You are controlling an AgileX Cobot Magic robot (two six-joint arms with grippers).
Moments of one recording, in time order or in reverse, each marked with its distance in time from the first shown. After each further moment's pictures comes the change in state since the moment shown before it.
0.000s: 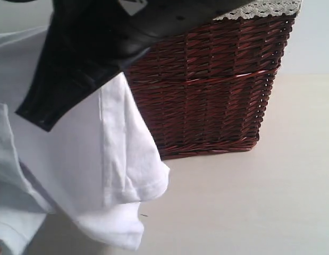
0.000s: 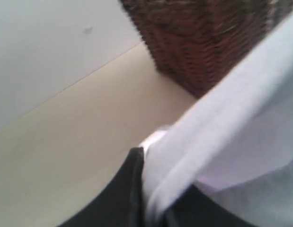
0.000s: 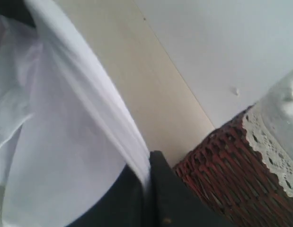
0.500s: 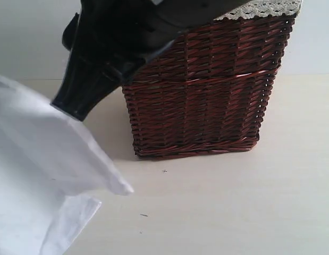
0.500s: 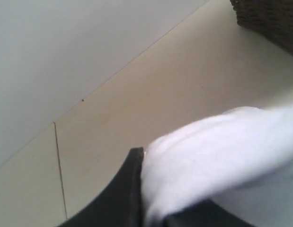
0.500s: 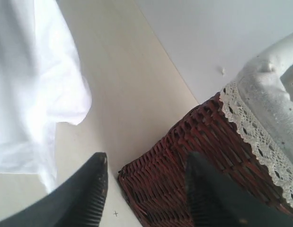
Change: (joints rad) left arm -0.045 0.050 -0.073 0.399 0.107 -0.123; right arm -0.014 -0.008 -0.004 0.010 0.070 -0.036
